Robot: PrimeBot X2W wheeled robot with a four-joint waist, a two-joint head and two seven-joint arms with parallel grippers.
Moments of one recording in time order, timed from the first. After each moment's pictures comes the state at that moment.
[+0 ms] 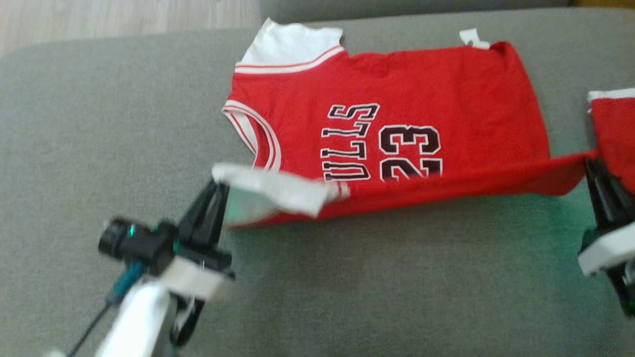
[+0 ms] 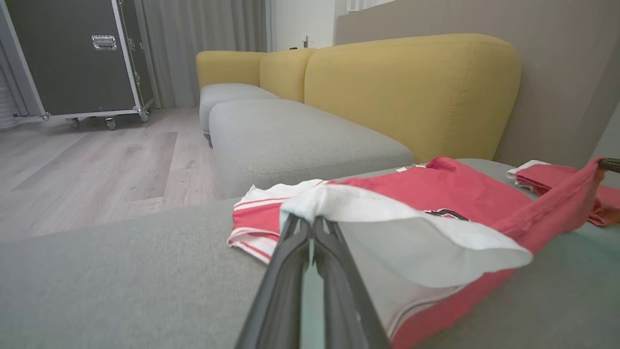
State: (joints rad) left arm -0.22 0.22 -0.36 0.19 -0.26 -0.13 -0.22; right arm -0.14 -0.48 0.10 0.28 0.39 0.13 -0.10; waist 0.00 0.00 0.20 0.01
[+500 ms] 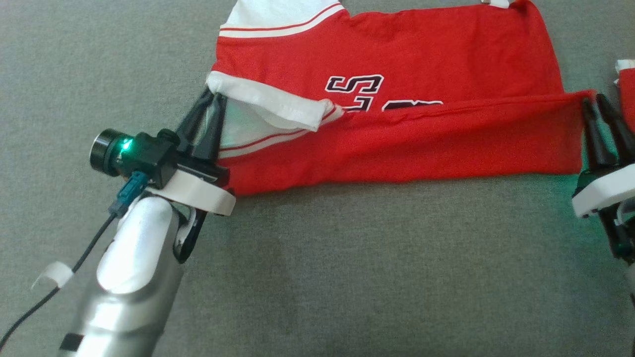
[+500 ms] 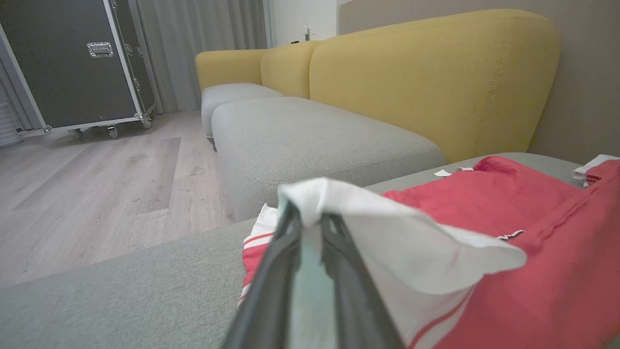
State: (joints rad) left arm -0.58 0.18 -0.38 0.45 -0.23 -0.13 -0.25; right arm -0.44 -0.47 0.22 0.54 0.39 0.13 -0.21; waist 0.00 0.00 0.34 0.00
